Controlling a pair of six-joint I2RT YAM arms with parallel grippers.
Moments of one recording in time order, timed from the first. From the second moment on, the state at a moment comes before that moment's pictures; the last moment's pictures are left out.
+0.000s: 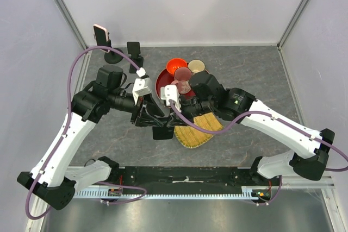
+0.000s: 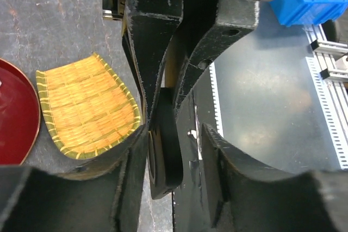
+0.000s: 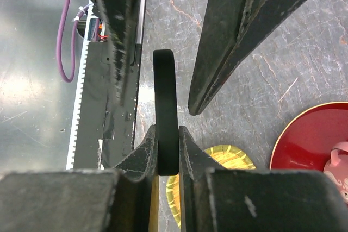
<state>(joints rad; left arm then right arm) -0.47 1.06 1.30 -0.93 1.12 0.40 1.01 1.35 1.46 -0.68 -0.52 -0.31</state>
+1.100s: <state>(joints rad) -0.54 0.91 1.30 -0.90 0.69 0.42 1.04 1.25 1.34 -0.55 -0.27 -0.18</state>
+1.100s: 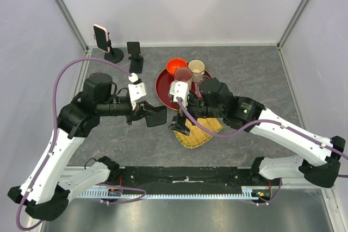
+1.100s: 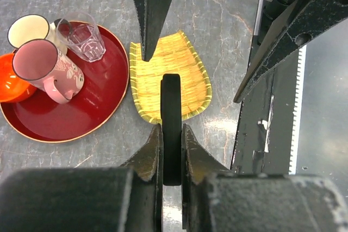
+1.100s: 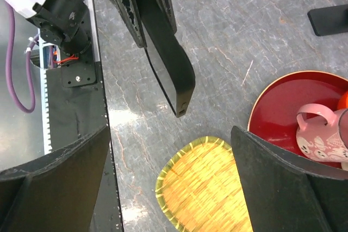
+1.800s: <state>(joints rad) -0.53 0.86 1.23 -0.68 0.88 0.29 0.96 1.14 0.93 0.08 -0.56 0.08</state>
